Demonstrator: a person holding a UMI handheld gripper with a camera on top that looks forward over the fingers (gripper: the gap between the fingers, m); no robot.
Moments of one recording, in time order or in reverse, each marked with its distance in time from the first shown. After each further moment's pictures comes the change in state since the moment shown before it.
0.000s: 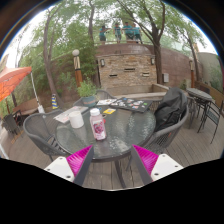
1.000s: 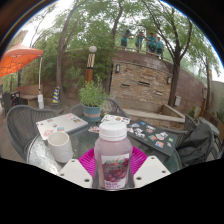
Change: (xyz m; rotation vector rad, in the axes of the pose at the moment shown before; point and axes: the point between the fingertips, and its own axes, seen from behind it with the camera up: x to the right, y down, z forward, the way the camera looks) arm -0.074 -0.125 0.306 0.093 -0.011 -0.261
